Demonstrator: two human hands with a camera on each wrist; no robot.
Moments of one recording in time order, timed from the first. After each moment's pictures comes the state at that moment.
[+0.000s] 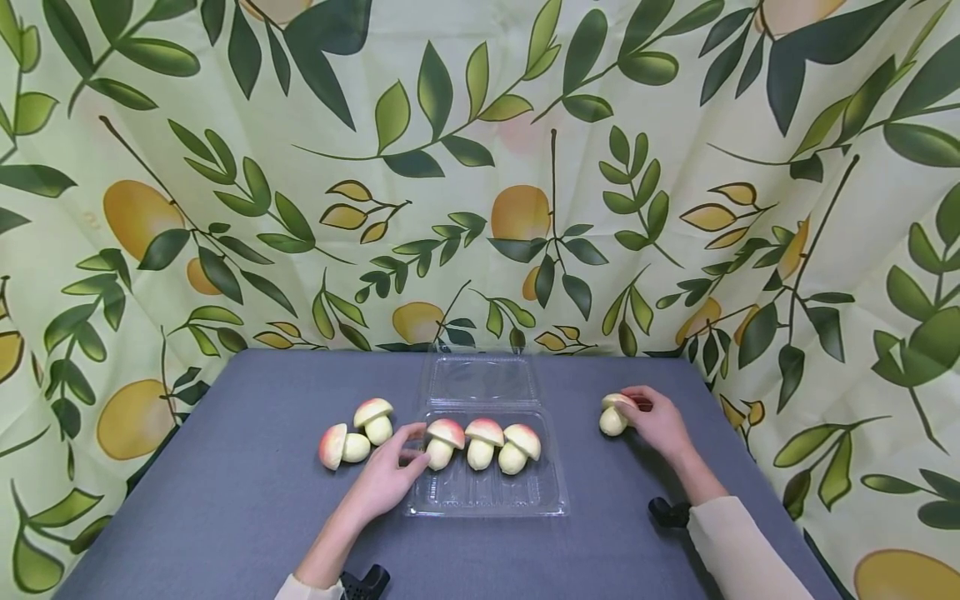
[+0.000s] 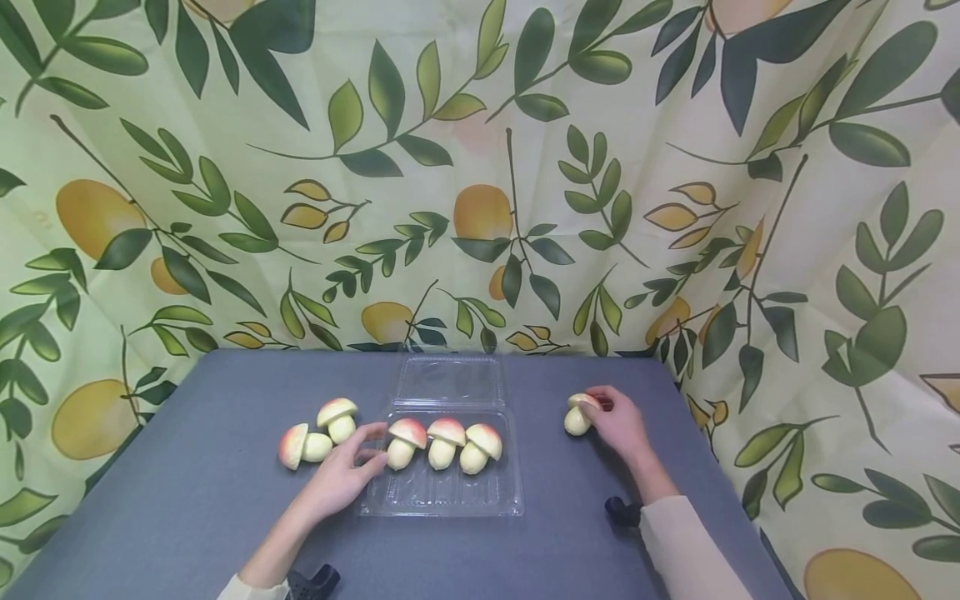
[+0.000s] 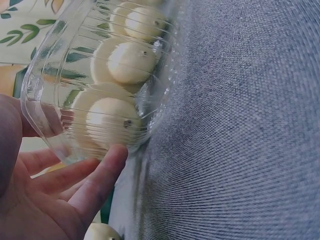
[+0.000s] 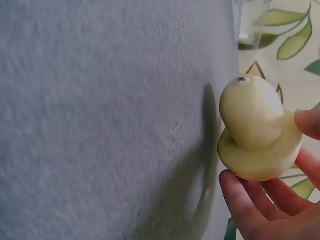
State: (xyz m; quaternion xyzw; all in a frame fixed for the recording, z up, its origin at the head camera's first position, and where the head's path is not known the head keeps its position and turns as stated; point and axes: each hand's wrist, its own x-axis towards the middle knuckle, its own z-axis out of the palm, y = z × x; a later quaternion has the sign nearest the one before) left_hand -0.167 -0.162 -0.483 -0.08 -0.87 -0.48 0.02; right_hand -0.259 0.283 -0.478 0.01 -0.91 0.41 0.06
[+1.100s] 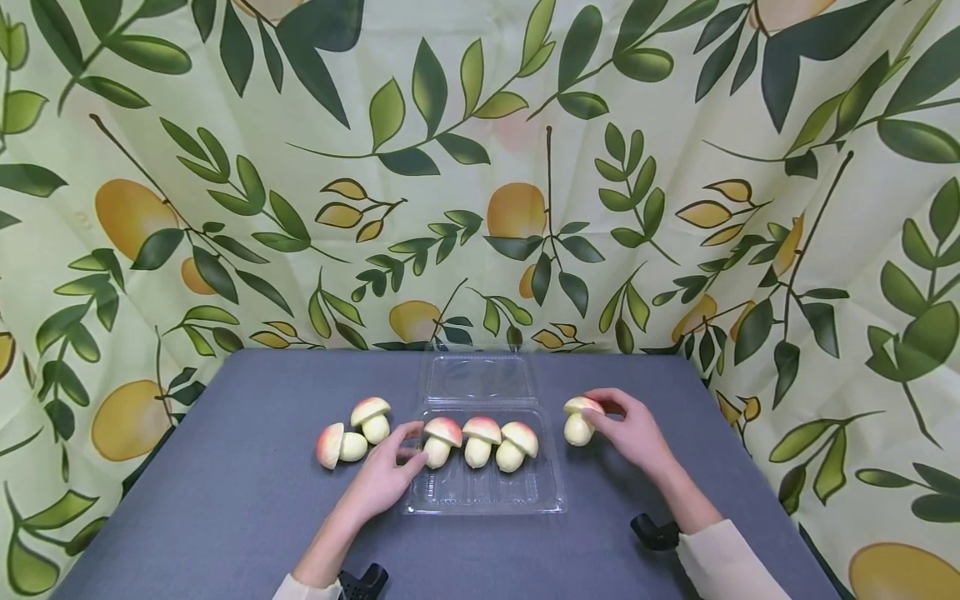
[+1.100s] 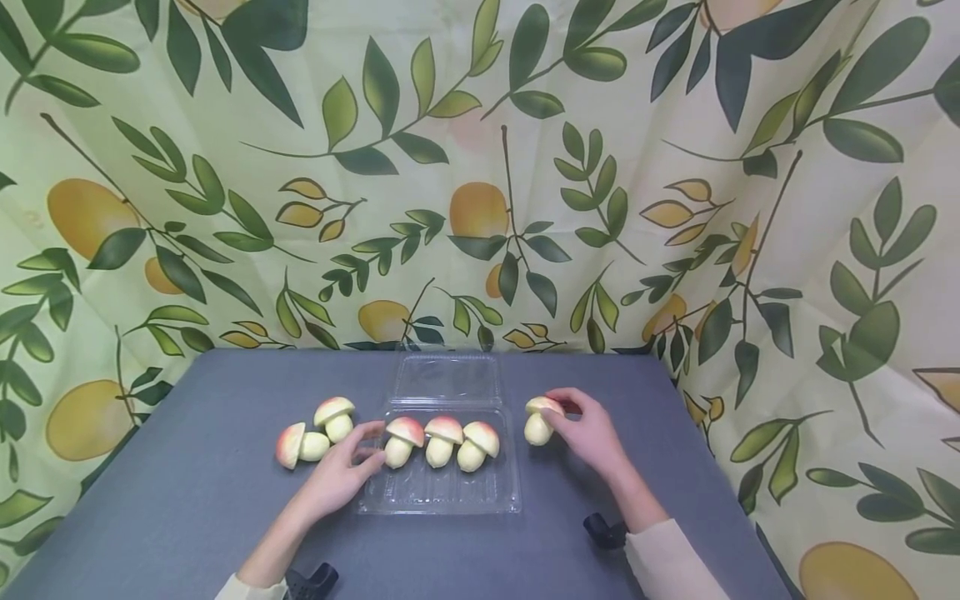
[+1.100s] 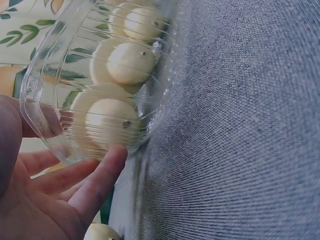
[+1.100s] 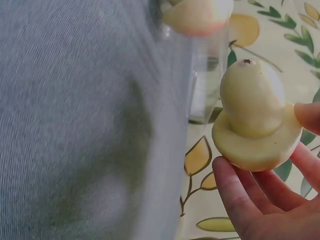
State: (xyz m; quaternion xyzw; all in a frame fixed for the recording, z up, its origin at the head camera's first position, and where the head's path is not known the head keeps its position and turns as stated) left_hand -0.167 -0.160 -0.481 -0.08 -0.87 -0.48 0.02; right_hand -0.220 0.231 -0.450 0.10 -0.88 0.46 0.08
